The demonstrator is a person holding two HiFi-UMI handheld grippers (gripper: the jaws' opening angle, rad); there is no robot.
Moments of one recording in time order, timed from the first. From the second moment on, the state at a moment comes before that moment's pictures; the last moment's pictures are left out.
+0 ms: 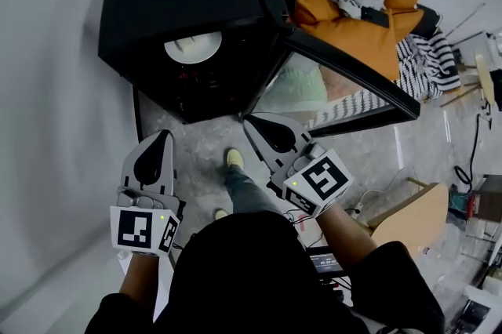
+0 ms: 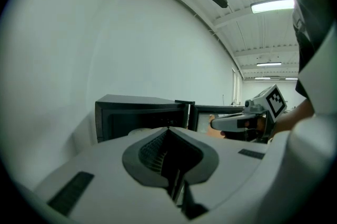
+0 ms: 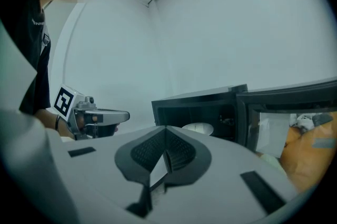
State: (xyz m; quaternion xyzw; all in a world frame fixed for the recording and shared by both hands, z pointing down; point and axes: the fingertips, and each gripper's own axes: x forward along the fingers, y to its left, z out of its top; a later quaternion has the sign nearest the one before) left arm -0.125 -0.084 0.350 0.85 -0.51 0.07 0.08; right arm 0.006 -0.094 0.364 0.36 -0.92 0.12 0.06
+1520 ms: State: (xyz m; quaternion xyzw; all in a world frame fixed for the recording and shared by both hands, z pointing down) left arm -0.137 -0.170 0.349 0.81 -0.57 0.10 0.08; right arm -0.042 -0.242 0.475 0.39 -0.82 0.42 -0.03
